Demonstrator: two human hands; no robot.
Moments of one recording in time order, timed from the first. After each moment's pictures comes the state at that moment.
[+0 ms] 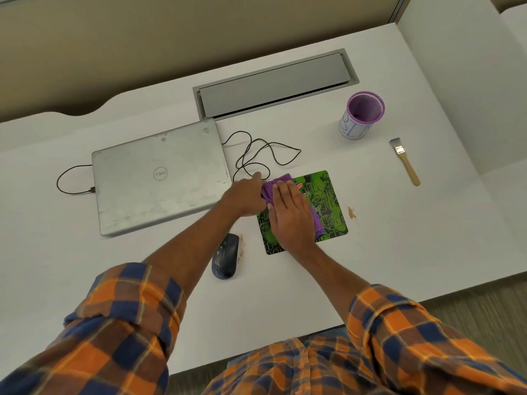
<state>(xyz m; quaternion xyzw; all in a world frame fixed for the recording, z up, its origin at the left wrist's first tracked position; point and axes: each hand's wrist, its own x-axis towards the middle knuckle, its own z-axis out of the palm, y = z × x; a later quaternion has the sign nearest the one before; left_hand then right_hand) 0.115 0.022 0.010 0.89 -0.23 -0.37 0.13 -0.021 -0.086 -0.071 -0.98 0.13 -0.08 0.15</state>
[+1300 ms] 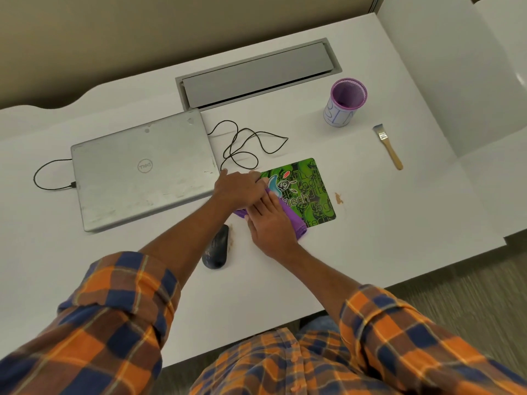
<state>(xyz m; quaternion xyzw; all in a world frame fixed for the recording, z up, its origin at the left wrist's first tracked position) 0.099 0.011 -0.001 0.91 -0.29 -0.30 0.01 -0.048 -0.056 -0.070 -0.98 0.02 -0.04 0.21</state>
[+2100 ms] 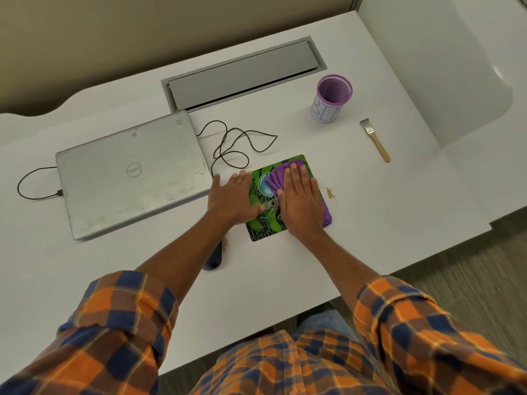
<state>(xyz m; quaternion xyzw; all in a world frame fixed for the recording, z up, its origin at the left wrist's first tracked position) 0.074 0.025 -0.018 0.90 -0.35 -0.27 -0.04 -0.054 -0.130 -0.068 -0.97 0.22 0.02 0.12</state>
